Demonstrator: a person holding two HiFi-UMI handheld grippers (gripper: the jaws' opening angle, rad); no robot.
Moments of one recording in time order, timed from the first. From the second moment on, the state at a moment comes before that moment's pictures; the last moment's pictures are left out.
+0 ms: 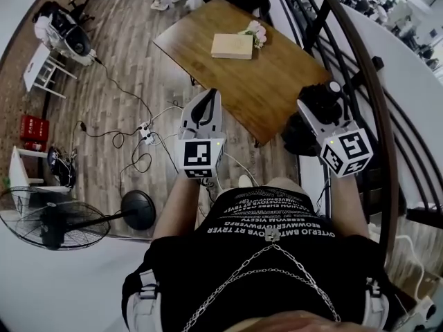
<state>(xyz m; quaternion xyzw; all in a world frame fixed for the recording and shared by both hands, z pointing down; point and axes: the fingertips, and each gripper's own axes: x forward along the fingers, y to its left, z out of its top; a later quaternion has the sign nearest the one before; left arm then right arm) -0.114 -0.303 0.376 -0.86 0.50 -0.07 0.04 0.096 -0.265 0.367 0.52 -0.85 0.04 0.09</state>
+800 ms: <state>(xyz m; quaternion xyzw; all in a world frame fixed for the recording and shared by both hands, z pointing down) -0.109 -0.353 0.391 -0.86 0.50 -0.08 0.02 0.091 -0.326 0.399 0.51 -0.85 0.07 0.11</state>
